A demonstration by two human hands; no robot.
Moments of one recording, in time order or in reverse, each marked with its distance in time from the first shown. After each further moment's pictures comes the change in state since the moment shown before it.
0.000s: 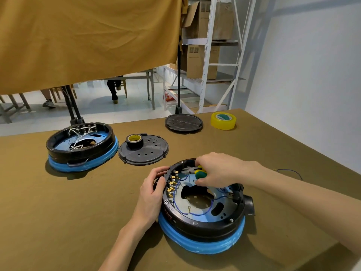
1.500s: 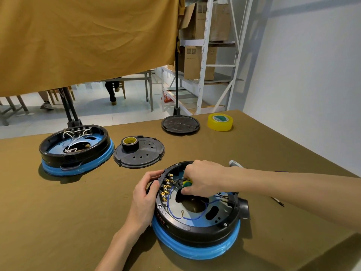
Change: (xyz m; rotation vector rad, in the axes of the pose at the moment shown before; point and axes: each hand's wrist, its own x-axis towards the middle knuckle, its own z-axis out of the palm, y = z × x) left_hand 0.003 -0.006 0.002 -0.073 0.017 0.052; right_hand 0.018 -0.005 0.015 -0.026 0.015 -0.146
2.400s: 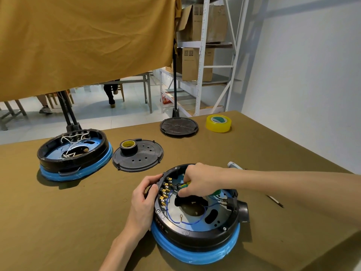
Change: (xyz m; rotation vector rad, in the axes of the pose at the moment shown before) left_hand 0.000 -0.001 0.000 0.039 0.019 0.028; right_hand 0.006 0.004 -0.001 0.309 -0.105 0.094
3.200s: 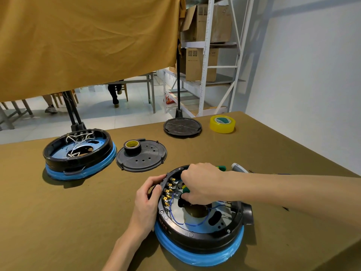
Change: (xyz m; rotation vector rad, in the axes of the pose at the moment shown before) left_hand -0.001 0.001 -0.001 0.009 0.005 -0.017; right_hand -0.003 -0.018 0.006 -0.470 0.205 -0.146
